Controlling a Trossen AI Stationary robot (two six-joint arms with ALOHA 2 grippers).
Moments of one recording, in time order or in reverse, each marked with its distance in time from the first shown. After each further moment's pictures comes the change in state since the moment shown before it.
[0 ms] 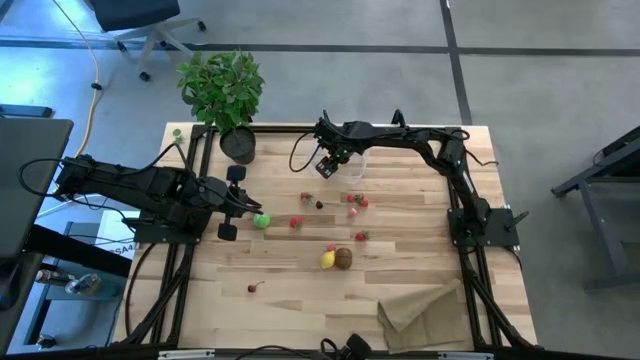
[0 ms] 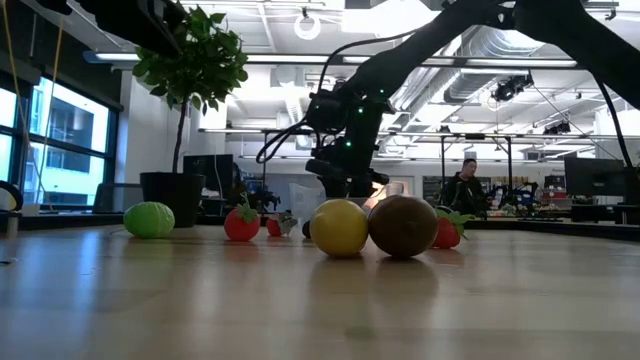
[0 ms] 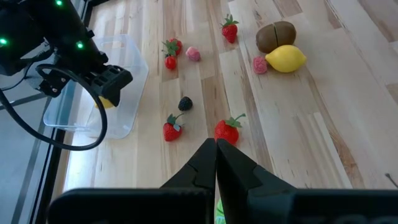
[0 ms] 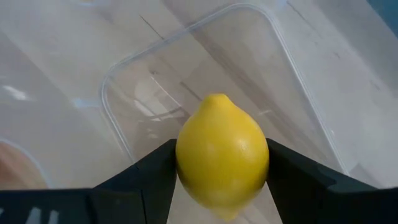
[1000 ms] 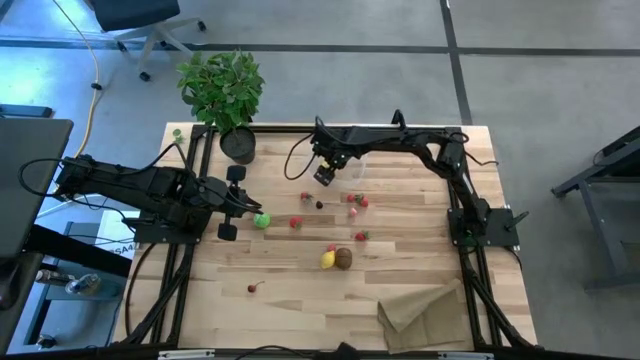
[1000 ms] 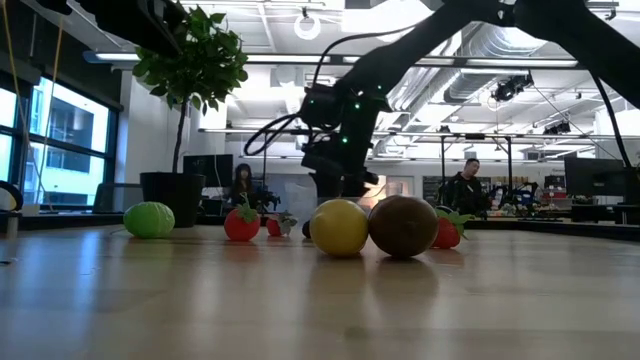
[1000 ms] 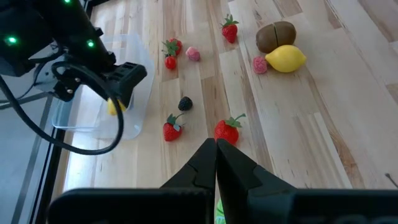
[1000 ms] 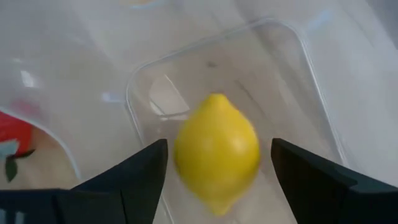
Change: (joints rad) left arm 0.000 0.000 0.000 0.000 0.000 0.000; right arm 0.048 -0.001 0.000 0.017 -0.052 -0.122
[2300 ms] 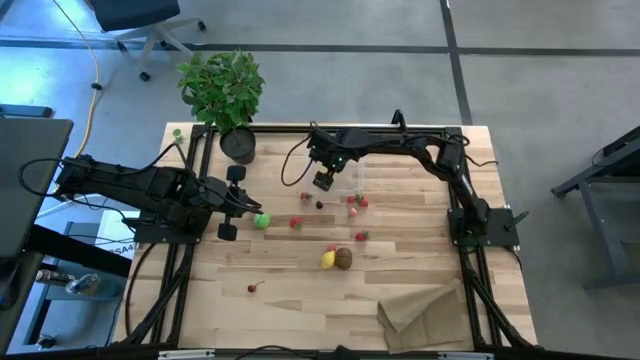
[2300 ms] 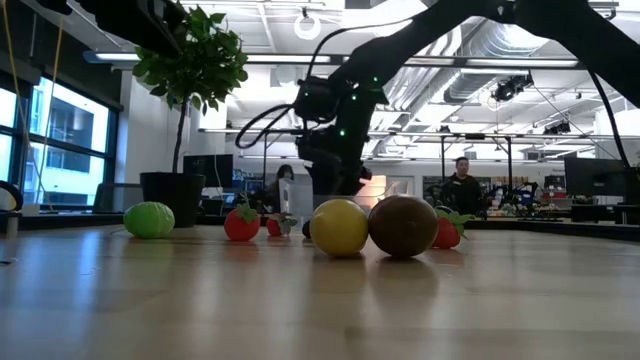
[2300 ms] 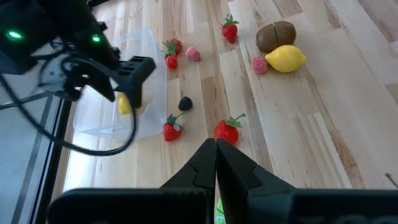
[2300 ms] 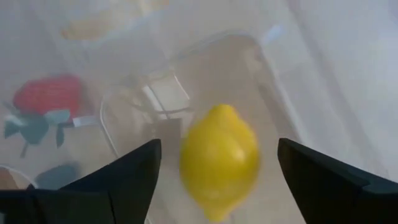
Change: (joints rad) left arm 0.000 0.000 0.000 0.000 0.000 0.000; right arm 0.025 0.000 0.046 -0.057 -0.011 -0.043
